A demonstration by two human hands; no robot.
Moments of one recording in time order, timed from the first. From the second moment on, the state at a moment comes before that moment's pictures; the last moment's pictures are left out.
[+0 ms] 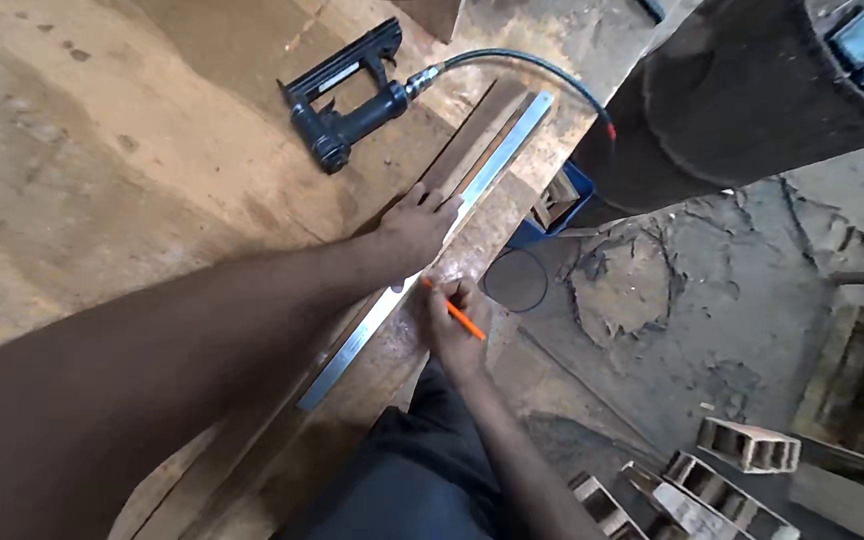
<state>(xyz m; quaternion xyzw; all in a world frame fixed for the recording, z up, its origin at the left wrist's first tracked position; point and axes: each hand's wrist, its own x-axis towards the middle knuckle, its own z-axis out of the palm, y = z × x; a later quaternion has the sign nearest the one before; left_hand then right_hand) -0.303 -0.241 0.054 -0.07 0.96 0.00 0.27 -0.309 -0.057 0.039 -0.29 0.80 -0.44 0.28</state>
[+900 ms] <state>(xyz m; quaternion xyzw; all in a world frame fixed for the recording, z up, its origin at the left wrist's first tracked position) -0.304 -0.238 0.063 -0.10 0.96 0.00 0.28 -0.242 -0.035 0.057 -0.54 0.74 -0.24 0.31</state>
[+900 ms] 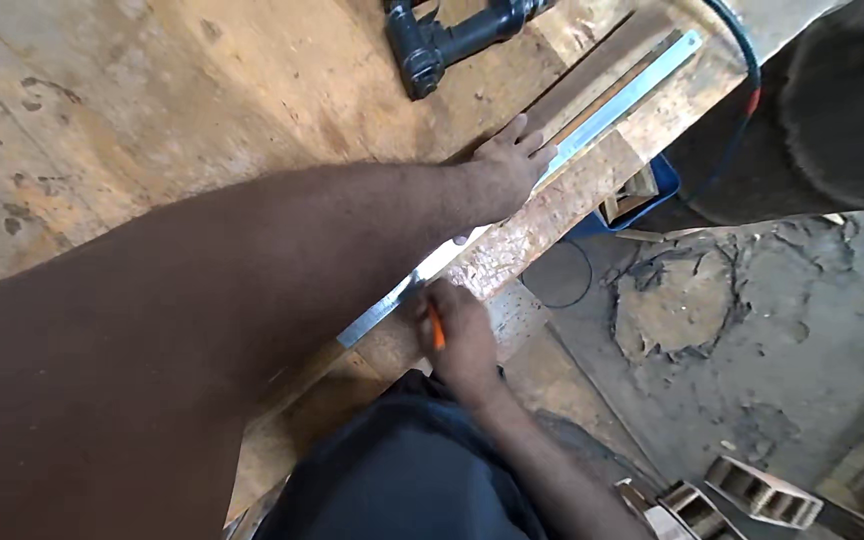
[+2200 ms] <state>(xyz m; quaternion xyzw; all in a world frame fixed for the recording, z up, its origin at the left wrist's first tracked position) -0.303 -0.246 0.053 -0.07 0.97 0.01 0.23 -0.345 -0.064 0.023 -0.52 0.68 -0.40 0.33</state>
